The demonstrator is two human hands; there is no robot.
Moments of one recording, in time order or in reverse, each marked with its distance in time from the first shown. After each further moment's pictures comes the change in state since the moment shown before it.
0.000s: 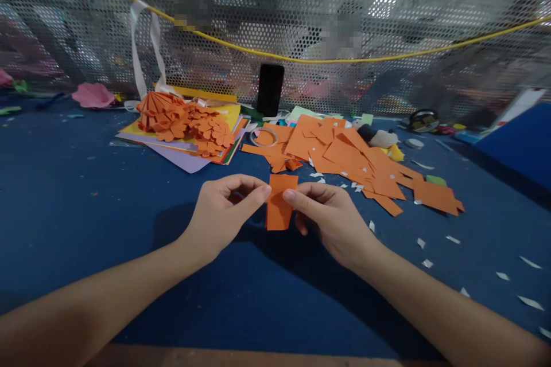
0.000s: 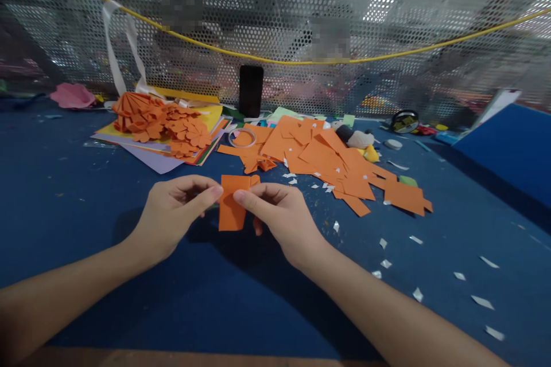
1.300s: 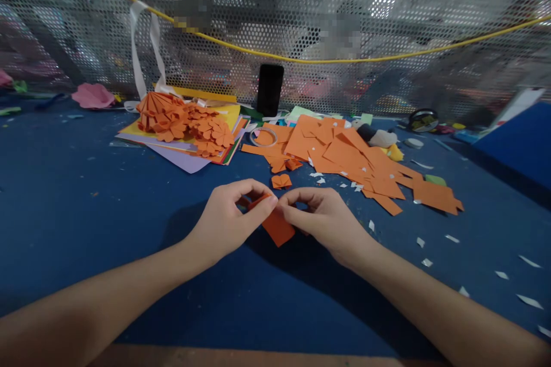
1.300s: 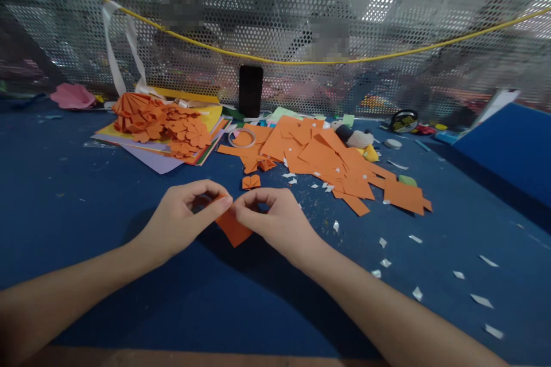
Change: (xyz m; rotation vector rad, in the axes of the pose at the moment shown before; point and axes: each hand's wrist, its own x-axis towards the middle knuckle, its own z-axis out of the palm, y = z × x) left_hand -0.001 0.000 0.002 0.094 -0.181 0.061; right_hand -0.001 -0.004 0.000 -0.298 -0.075 0.004
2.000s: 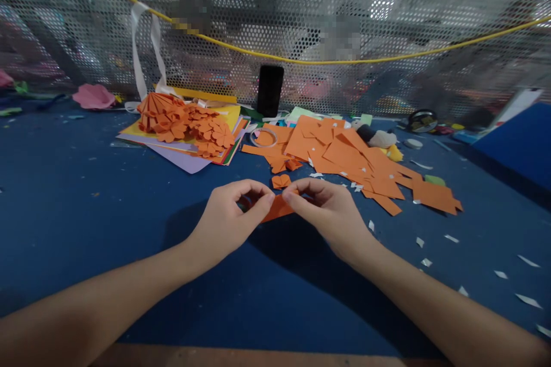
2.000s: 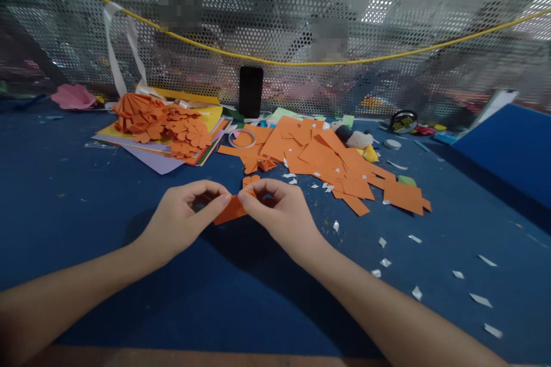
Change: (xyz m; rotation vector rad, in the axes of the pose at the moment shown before) left_hand -0.001 -0.001 0.002 0.007 0.034 0.008; right_hand 0.003 0.006 -0.004 -0.007 0.144 -0.106
